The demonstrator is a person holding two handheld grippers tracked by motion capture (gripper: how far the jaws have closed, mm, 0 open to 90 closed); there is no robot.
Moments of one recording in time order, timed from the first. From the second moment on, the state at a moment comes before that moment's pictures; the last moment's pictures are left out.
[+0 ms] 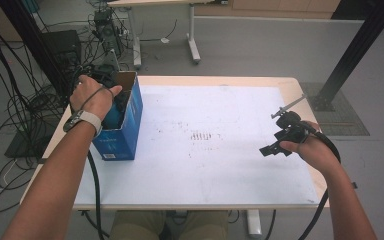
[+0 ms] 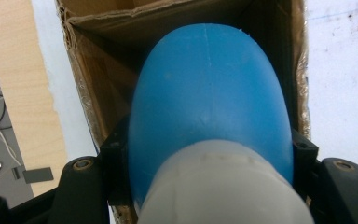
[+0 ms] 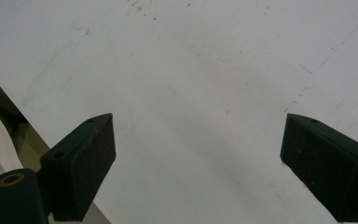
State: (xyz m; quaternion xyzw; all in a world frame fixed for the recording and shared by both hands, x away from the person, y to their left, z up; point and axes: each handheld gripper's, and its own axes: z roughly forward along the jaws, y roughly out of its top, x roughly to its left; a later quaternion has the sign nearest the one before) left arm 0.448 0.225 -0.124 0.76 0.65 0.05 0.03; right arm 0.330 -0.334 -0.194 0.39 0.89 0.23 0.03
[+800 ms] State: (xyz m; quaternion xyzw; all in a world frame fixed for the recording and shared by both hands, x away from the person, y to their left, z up) left arm 0.454 0.224 -0.151 0.76 0.64 0.04 0.02; right arm 0.332 -0.332 -0.195 0.39 0.89 0.23 0.03
